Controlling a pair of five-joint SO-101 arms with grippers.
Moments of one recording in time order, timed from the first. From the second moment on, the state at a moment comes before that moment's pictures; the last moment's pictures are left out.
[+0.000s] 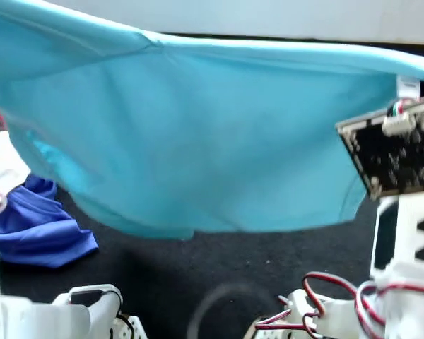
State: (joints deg) left arm -13.9 -26.6 -62.8 70.1 -46.7; right arm 10.5 -23.8 -65.4 97.5 47.8
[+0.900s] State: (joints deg) left arm -7.9 -26.1 -30.7 84.5 -50.4; right arm 9.9 -43.2 6.5 85.3 47.9
